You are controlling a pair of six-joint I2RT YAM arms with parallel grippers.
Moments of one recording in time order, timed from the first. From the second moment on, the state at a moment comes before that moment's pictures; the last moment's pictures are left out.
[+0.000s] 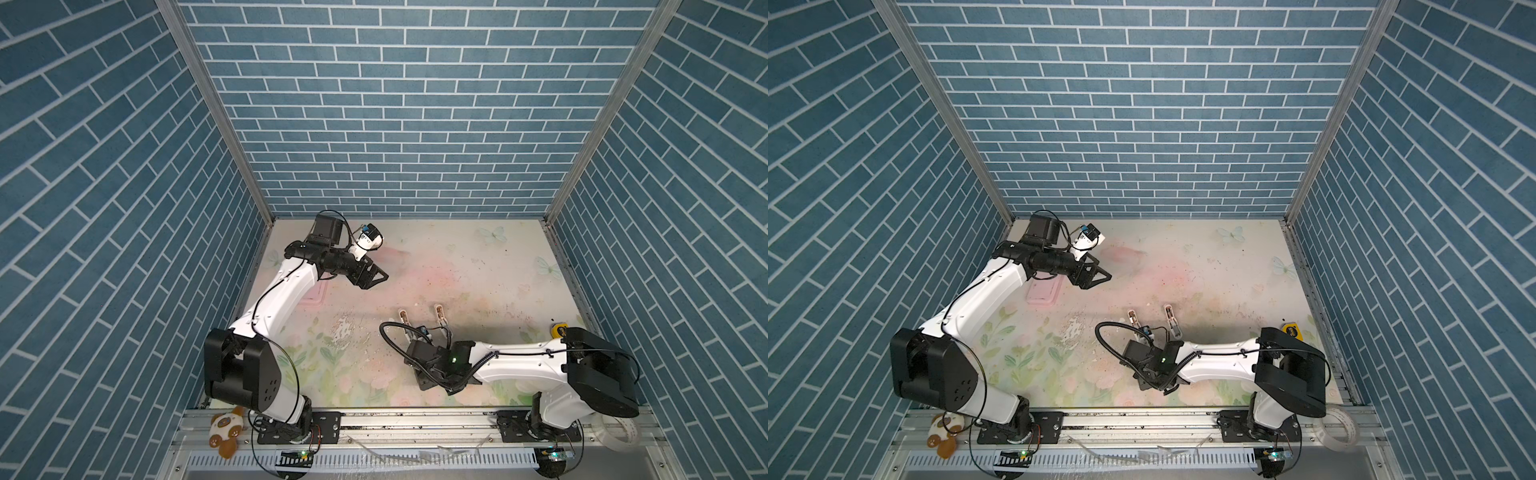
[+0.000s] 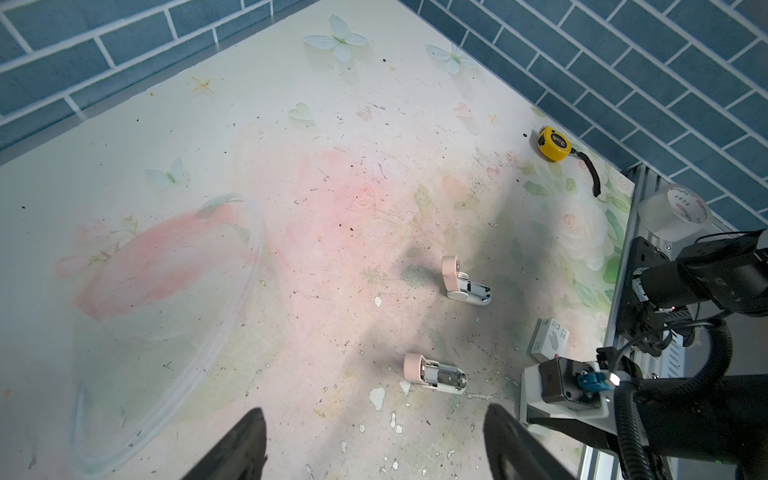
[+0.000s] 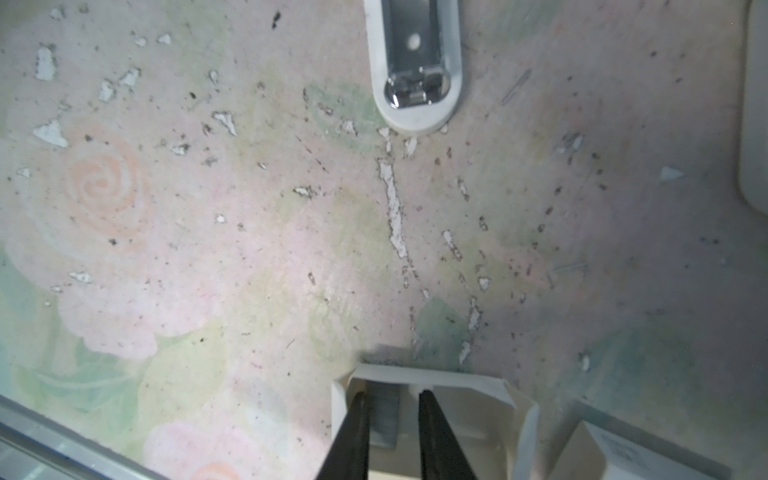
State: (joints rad) left arm -0.25 1.52 1.34 -0.76 0.68 0.39; right arm 1.32 1.57 0.82 -0.50 0.15 0.87
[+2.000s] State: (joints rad) left arm -0.25 1.49 1.32 -0.76 0.67 0.39; right arm 1.35 1.67 0.91 -0.56 0.21 0.89
